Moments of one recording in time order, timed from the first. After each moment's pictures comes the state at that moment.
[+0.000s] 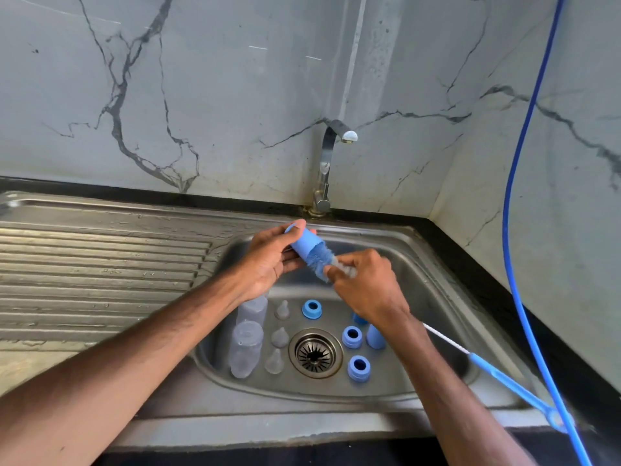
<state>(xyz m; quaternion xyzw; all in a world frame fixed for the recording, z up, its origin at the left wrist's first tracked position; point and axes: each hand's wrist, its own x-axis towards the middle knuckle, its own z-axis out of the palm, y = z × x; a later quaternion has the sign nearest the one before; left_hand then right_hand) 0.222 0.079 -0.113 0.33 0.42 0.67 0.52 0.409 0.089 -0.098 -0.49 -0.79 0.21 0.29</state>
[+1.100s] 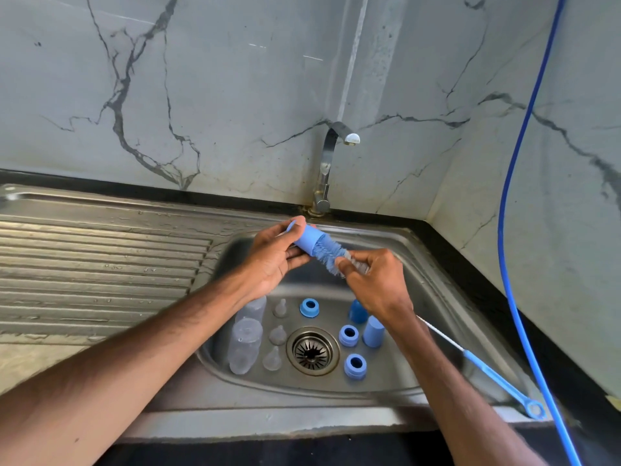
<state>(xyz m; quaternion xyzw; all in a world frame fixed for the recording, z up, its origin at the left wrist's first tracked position) 0.225 0.080 -0.113 0.31 0.41 0.69 0.52 0.418 0.102 -0.107 -0.48 -0.77 0.21 0.36</state>
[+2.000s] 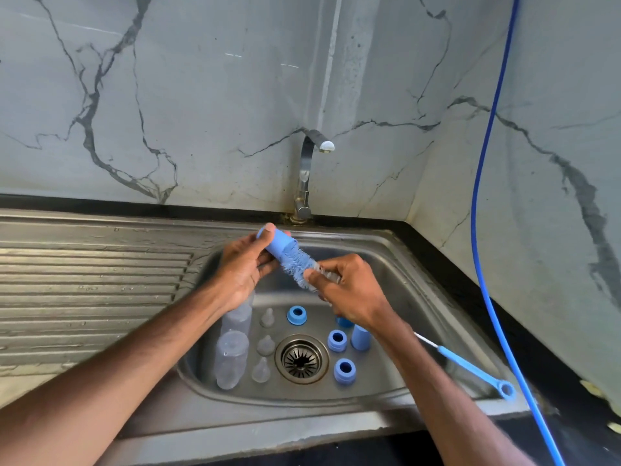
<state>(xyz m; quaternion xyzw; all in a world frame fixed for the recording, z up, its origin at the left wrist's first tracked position) 0.213 0.074 -0.114 0.32 0.40 0.70 0.50 0.416 0.091 -0.101 -0.39 -0.81 0.29 0.32</state>
